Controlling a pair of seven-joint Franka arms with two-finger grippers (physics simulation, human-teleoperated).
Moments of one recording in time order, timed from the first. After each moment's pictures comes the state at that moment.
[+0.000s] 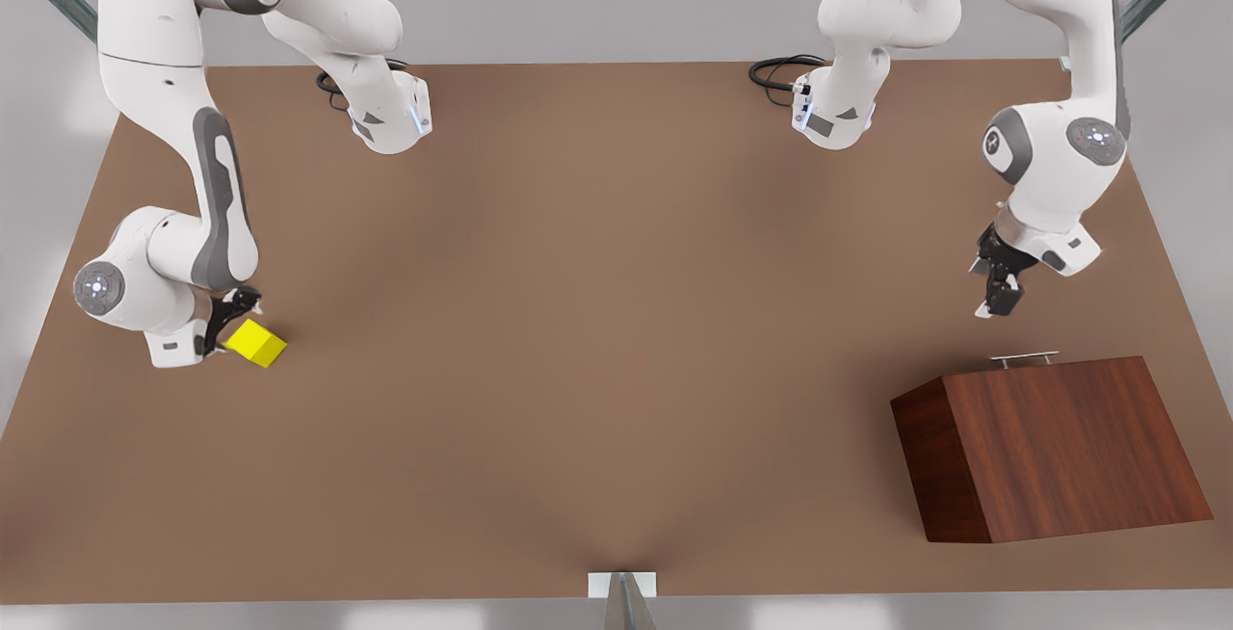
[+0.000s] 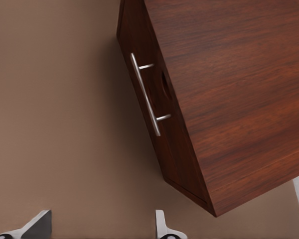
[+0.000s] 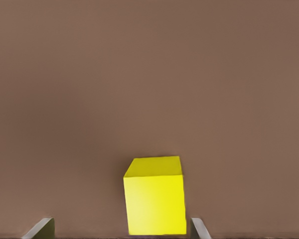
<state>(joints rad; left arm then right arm) -0.09 -0.12 0.24 -2.34 0.05 2.48 -1.23 -0.17 0.35 -0.12 -1.99 -0.04 2.20 -1.16</state>
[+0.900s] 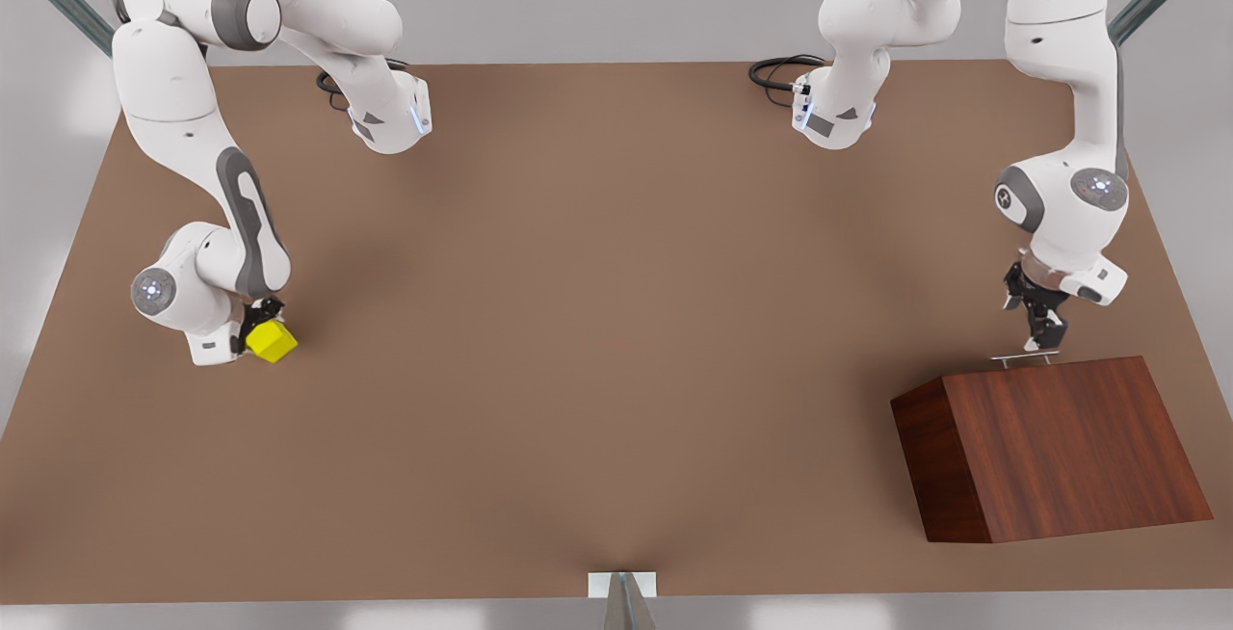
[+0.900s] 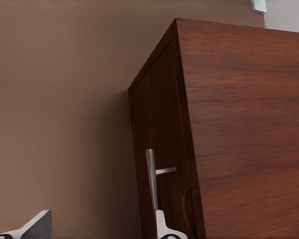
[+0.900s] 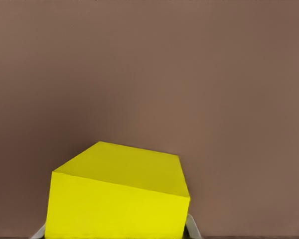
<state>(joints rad) -0.01 0.16 0.32 -2.29 0.05 2.80 -1.31 -0.18 0.47 -0.13 -2.13 -0.02 2.50 -1.22</state>
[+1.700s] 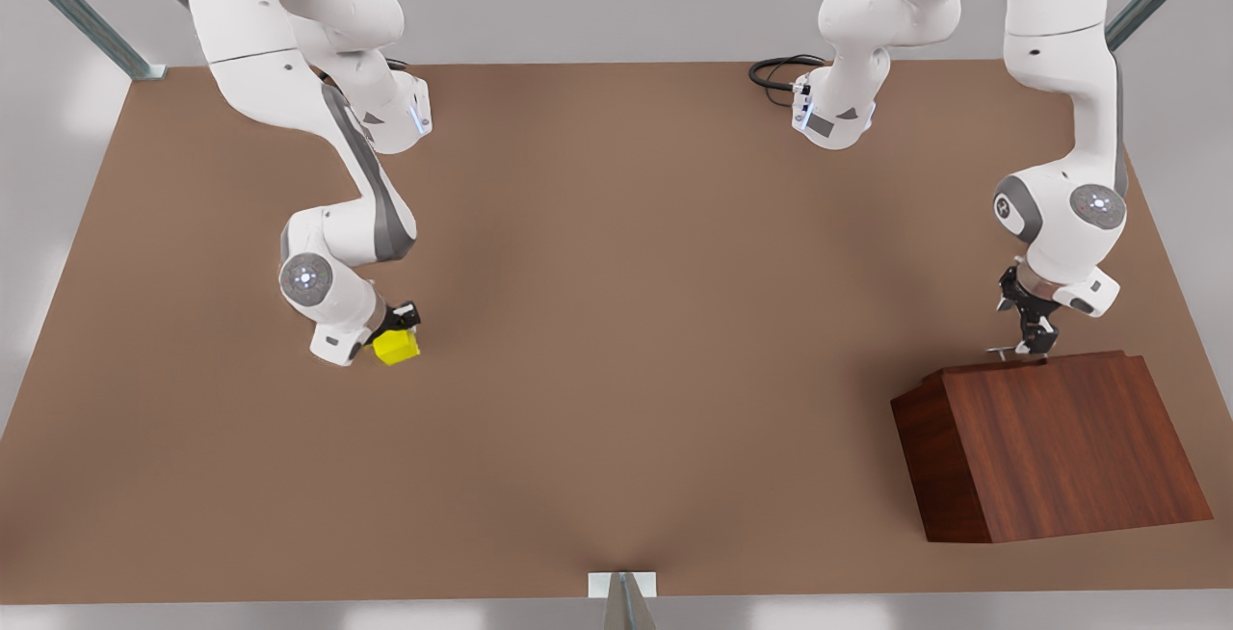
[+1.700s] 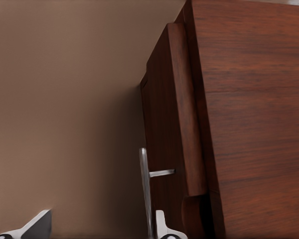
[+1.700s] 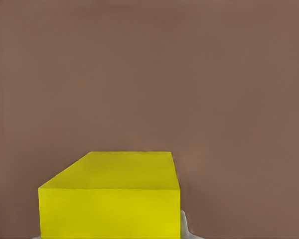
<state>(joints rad) -0.01 0.20 0.32 -2.27 0.05 2.72 -1.32 0.08 0.32 0.20 -2.03 -0.02 2.28 -0.02</state>
